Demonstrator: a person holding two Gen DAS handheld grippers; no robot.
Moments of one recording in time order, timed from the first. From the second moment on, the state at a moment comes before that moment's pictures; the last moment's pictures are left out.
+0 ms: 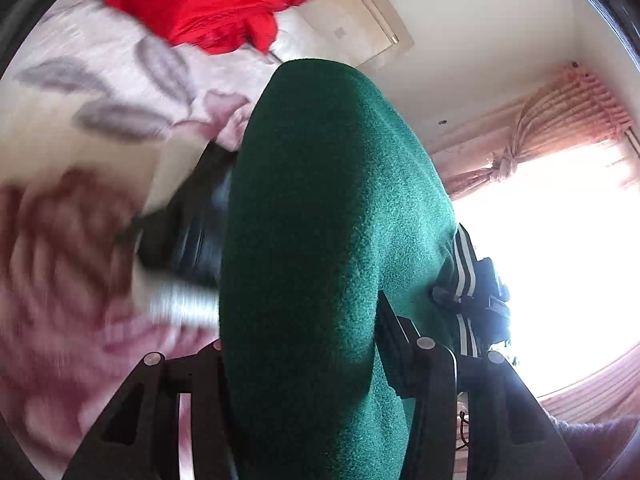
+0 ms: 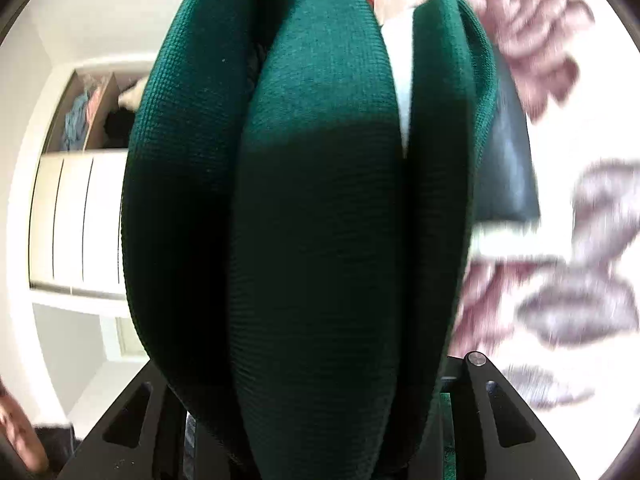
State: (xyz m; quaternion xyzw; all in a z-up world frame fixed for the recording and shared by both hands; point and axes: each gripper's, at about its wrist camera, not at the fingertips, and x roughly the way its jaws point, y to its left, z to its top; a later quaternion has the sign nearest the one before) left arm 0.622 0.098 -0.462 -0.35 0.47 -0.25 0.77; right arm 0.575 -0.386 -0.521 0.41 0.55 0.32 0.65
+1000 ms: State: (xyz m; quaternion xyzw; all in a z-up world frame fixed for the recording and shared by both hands) left arm 0.650 0.072 -0.465 -0.12 0.52 -0.05 0.84; right arm 0.587 -0.337 -0.543 0.11 0.64 0.02 0.76
